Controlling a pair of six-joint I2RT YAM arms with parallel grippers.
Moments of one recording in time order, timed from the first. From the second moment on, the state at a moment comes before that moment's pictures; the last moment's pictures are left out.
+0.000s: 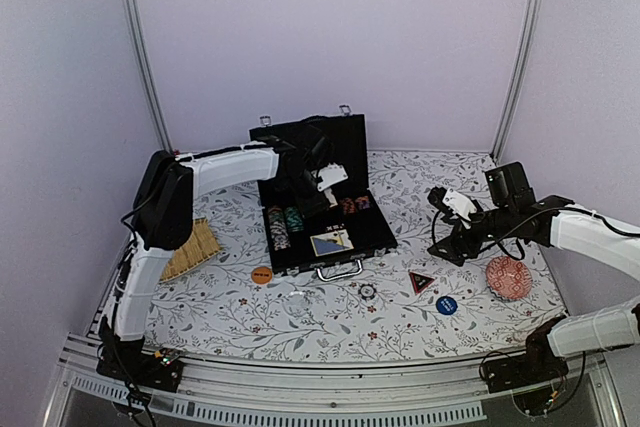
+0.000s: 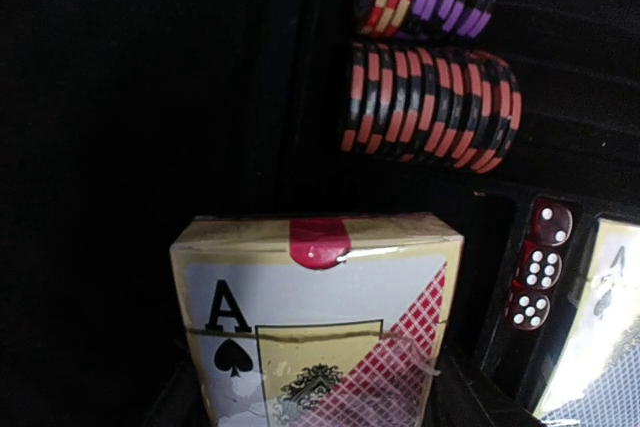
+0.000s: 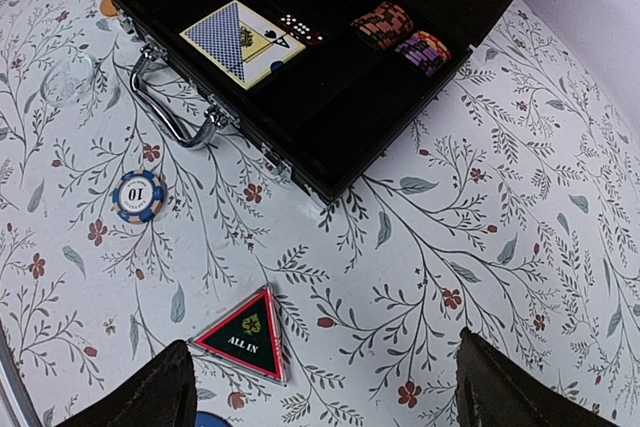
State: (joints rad) left arm -0.71 2.36 2.04 -0.71 -0.15 0.55; right arm 0.40 1.17 0.73 -0.37 -0.36 -0.53
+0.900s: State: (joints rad) left arm -0.72 2.44 2.06 -0.69 -0.12 0.60; right arm 0.40 1.23 0.73 -0.37 -0.35 -0.53
